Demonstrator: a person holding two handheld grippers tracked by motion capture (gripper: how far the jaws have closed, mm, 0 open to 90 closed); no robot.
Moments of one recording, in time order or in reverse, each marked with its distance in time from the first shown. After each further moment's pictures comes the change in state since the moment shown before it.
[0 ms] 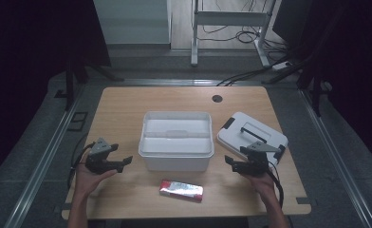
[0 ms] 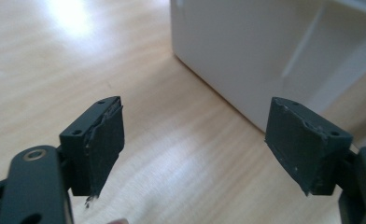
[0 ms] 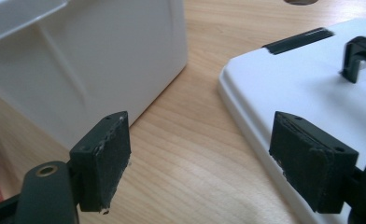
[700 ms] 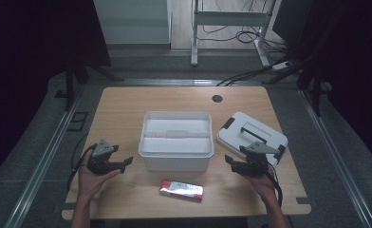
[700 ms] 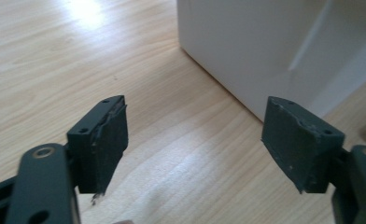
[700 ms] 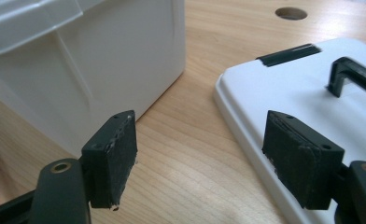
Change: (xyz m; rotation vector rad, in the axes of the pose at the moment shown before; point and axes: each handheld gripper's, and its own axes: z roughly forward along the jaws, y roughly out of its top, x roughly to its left) left arm -0.007 0.000 0.002 0.045 0.051 -0.007; right arm 0.010 0.005 -0.005 -0.007 -0.045 -0.062
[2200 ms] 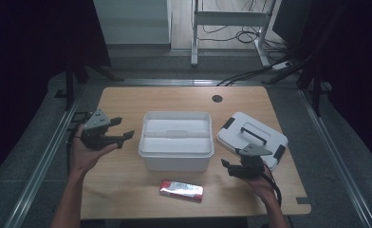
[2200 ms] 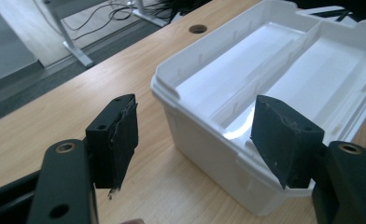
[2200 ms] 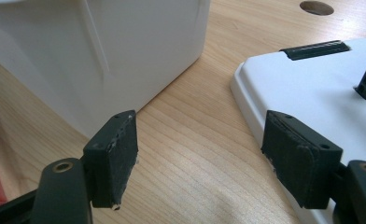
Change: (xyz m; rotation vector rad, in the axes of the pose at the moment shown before) left arm 0.000 0.108 -0.047 -0.119 -0.083 0.166; right arm 0.009 -0.004 0.008 0.051 0.029 -0.097
